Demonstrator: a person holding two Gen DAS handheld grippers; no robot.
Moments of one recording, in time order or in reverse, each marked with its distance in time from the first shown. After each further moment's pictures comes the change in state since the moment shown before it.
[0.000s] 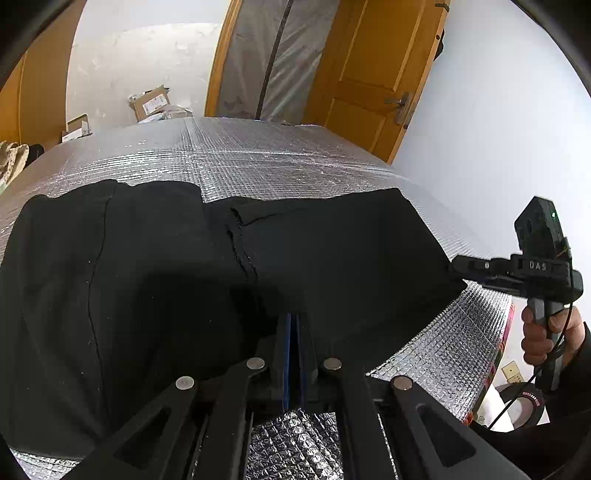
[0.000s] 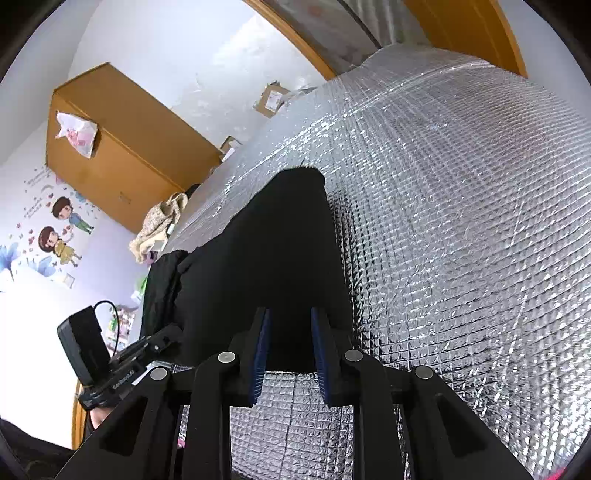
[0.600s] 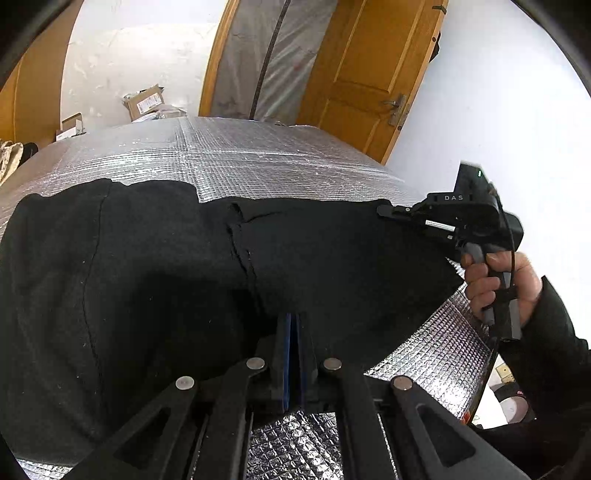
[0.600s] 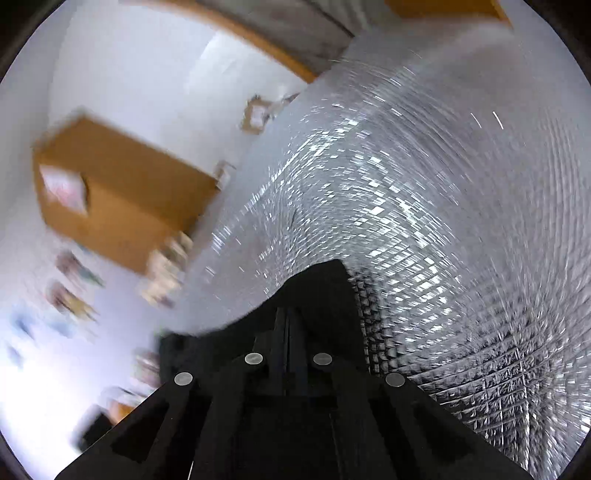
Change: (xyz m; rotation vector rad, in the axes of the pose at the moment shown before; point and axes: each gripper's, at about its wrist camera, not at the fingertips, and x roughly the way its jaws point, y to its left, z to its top) left arm 0.001 0.002 0.000 -0.002 -0.002 -0.036; right arm 0.068 -0.039 0.066 0.274 -0.039 0.155
